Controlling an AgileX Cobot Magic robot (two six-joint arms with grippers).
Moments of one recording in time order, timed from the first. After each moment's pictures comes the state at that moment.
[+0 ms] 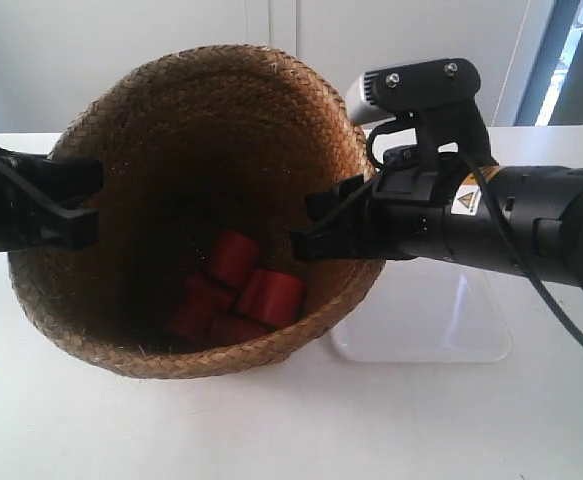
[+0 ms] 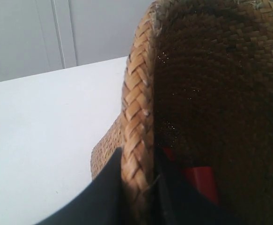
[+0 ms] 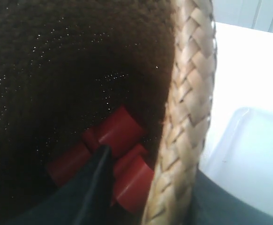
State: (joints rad) left arm -0.44 0.96 -0.57 -0.66 -0.03 0.57; right arm 0.53 1.28 -0.75 0.22 0.03 -0.09
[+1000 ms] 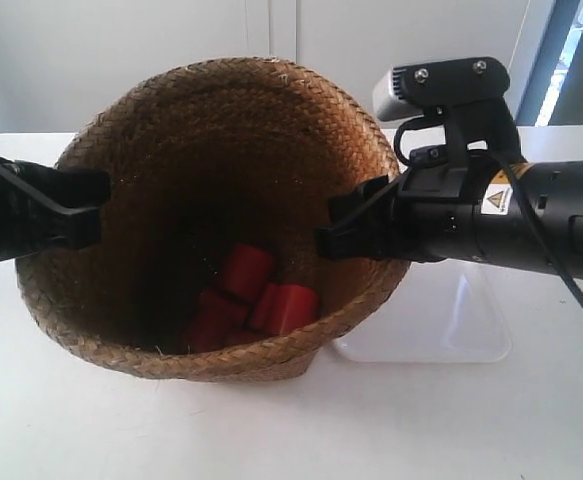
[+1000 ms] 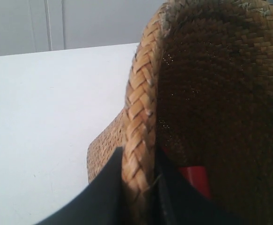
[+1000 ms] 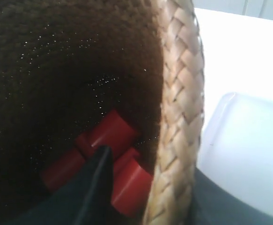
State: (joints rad) left arm -0.44 0.95 -0.57 -0.77 0.02 0.57; right arm 0.48 1.23 -0.75 0.16 0.11 -0.03
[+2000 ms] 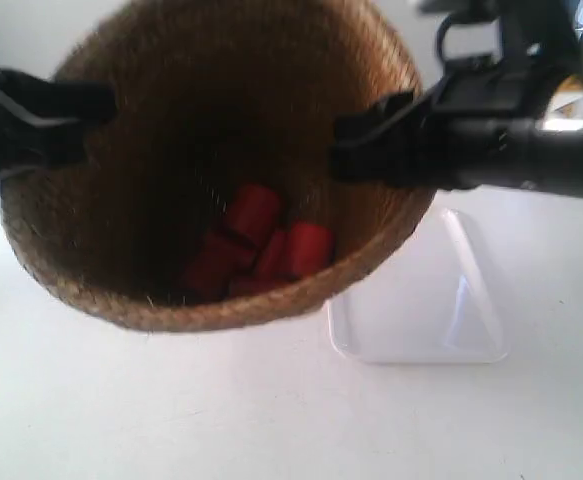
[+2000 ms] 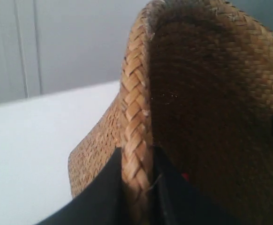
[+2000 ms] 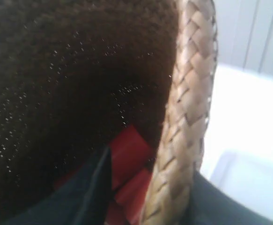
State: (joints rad) left arm -0.48 0.91 -0.72 -0.65 0.10 0.50; right arm 0.50 1.10 -0.85 0.13 0.20 -0.02
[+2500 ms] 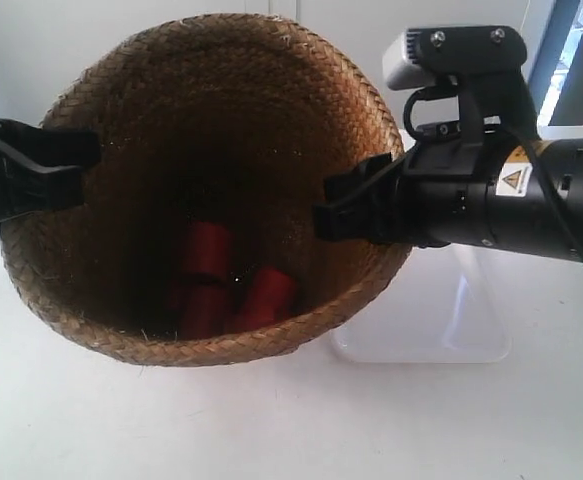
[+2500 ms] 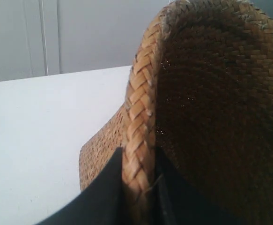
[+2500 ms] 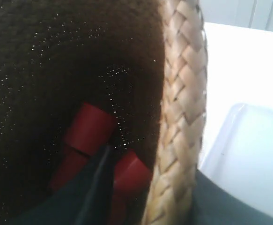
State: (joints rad) left arm -0.43 0.91 -0.63 -0.74 0.07 0.56; right arm 0.51 1.18 -0.77 0.15 0.16 0.02
